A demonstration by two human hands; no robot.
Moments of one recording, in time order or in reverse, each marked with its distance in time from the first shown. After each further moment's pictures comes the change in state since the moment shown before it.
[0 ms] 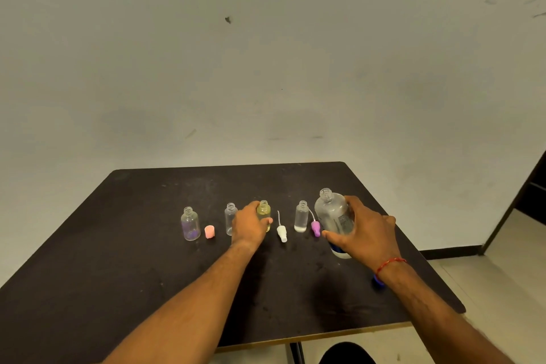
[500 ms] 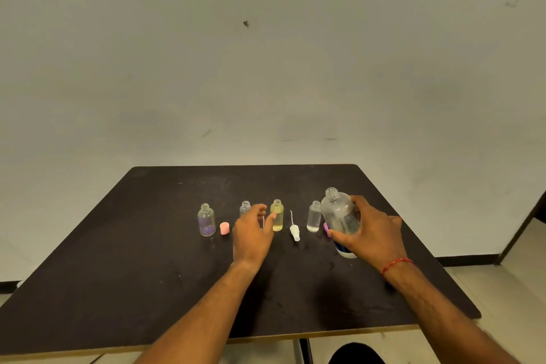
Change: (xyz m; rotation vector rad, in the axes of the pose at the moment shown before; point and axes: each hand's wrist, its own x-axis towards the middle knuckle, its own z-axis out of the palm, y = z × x) left_hand -0.046 -0.012 -0.022 -0.141 0.253 0.131; right_hand -0.003 -0.014 0.002 0.006 0.003 -0.021
